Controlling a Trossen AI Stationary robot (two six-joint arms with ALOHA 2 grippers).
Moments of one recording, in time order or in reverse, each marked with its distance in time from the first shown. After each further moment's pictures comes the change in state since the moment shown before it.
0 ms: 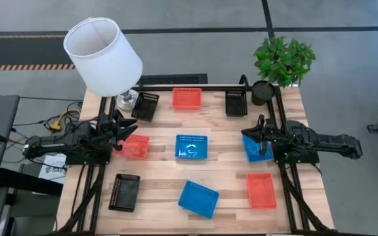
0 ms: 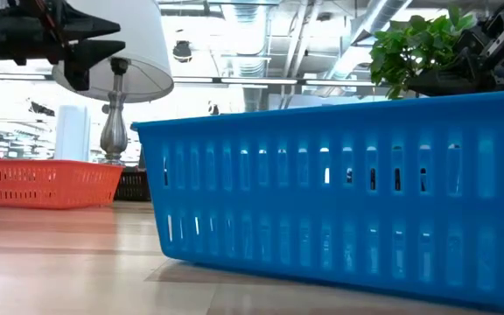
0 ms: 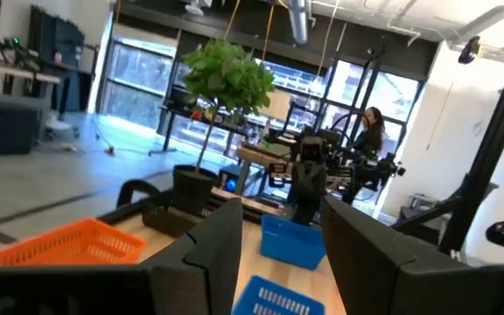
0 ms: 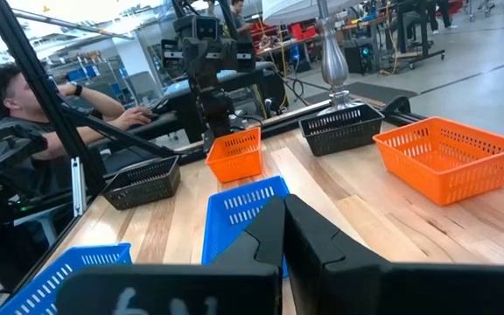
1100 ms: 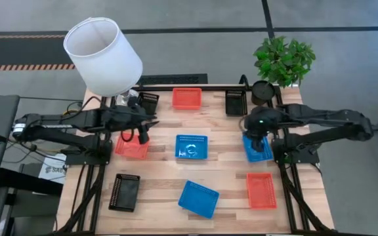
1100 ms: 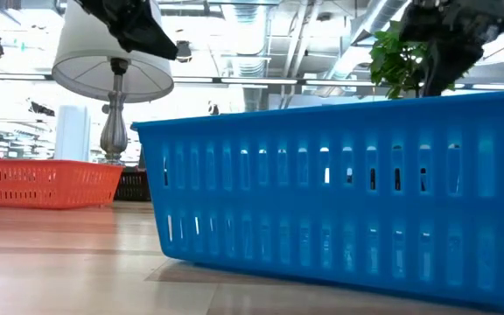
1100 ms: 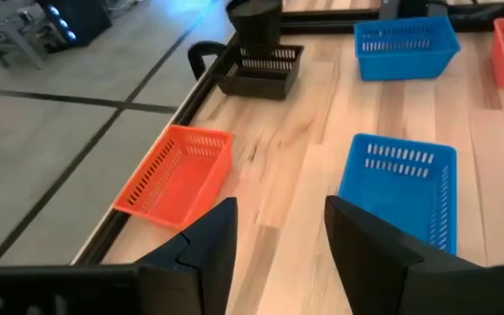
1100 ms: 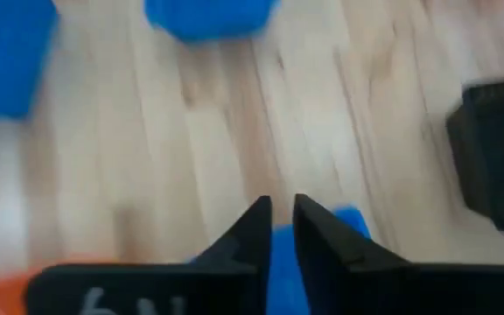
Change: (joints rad) left arm 0.000 0.873 0.719 -0.578 -0.147 0.279; right arm -0.025 0.937 0.839 -1.006 -0.034 -0.223
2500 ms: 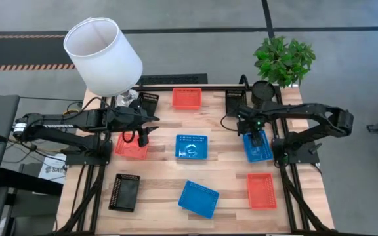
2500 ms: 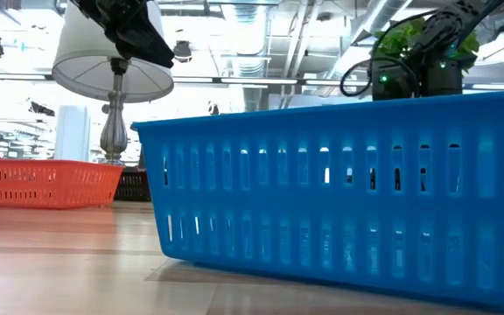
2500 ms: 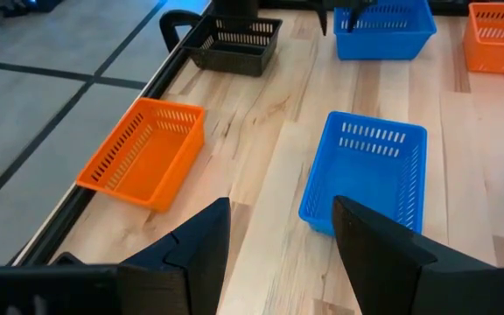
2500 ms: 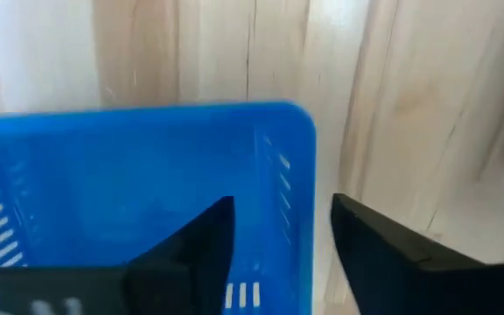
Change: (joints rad) left arm 0.000 0.013 0.001 -0.050 0.073 -0.064; right arm -0.310 0.346 -0.203 0.127 0.007 -0.601
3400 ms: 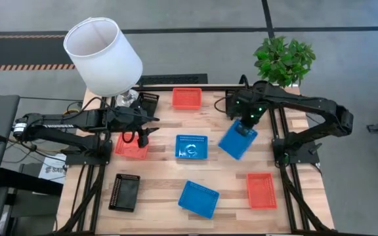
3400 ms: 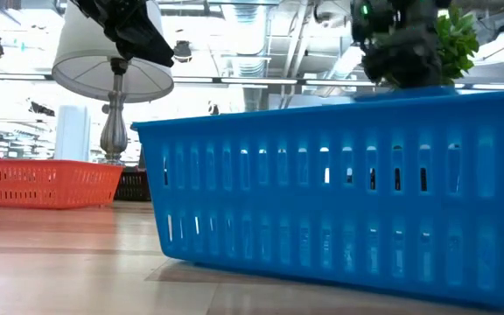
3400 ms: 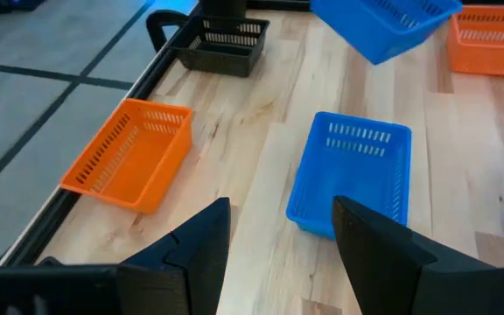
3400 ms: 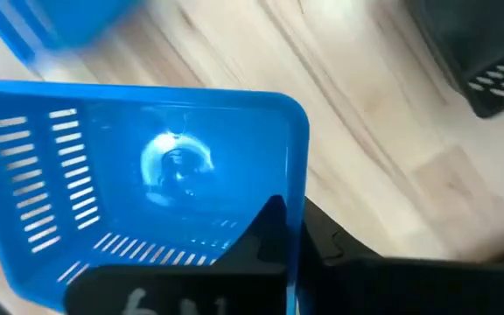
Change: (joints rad) left arm -0.003 -0.002 0.000 0.001 0.033 0.001; right arm 0.094 -0.001 0.476 -0.314 -0.128 0.922
